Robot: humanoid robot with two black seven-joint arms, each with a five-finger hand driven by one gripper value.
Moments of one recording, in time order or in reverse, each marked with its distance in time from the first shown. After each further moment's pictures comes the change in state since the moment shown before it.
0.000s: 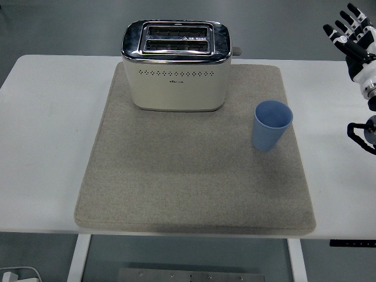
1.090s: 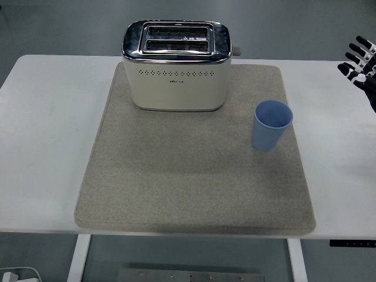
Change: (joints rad) left arm 0.000 0.000 0.000 0.000 0.000 0.000 0.000; right arm -0.178 -0.300 -0.129 0.294 -0.089 0.087 0.109
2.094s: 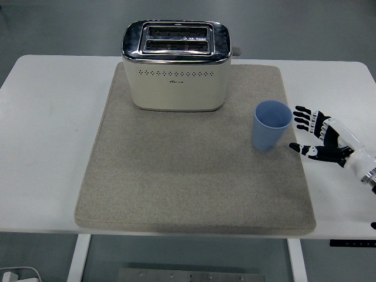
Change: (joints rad) left arm 0.000 0.000 0.000 0.000 0.000 0.000 0.000; right arm -0.105 0.057 -0.145 0.044 -0.299 -0.012 0.044
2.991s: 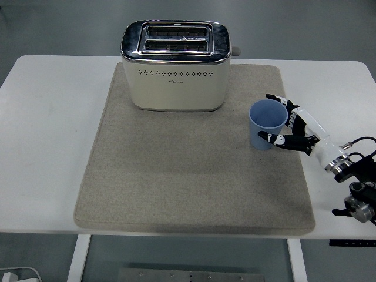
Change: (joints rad) left arm 0.000 0.000 0.000 0.000 0.000 0.000 0.000; right arm 0.070 0.178 -0.004 -0.052 -0.004 -0.065 -0.029
